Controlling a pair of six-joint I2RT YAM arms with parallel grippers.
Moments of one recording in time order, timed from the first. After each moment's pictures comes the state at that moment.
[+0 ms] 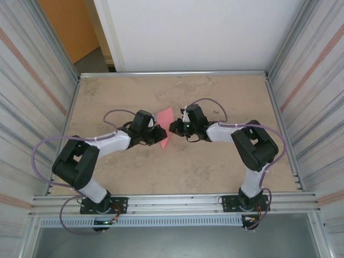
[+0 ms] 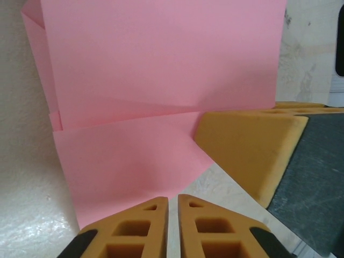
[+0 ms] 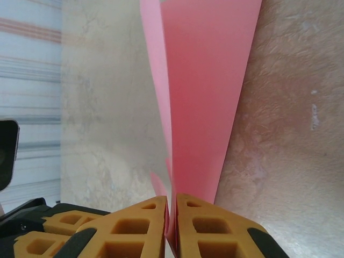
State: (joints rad) left arm -0.56 1.59 0.81 -0.04 0.36 -0.87; right arm 0.61 1.83 0.97 0.19 -0.45 0.89
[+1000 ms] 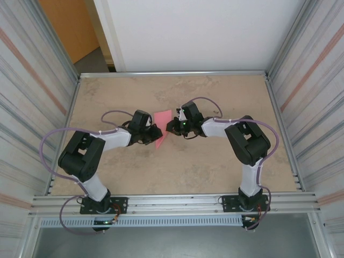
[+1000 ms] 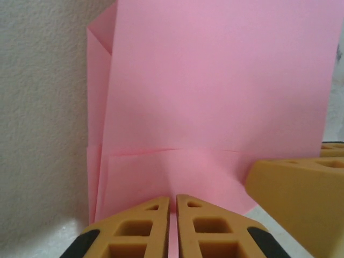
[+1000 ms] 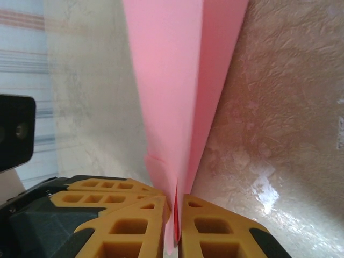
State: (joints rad) left arm -0.49 1.69 0.82 -0.01 0.31 -0.86; right arm 0.61 1.93 1.09 0.09 -0.50 0.89
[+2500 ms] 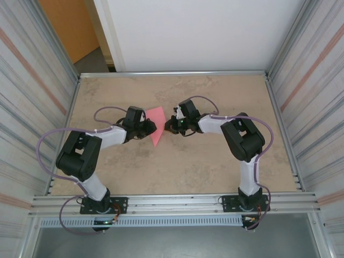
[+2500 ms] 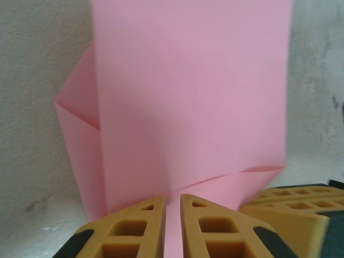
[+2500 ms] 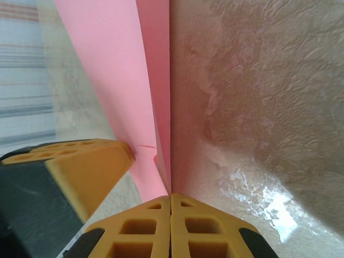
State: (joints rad) left arm -0.41 1.69 0.83 0.02 0.25 -0.80; right arm 0.60 2.01 1.19 0.02 -0.55 0.89
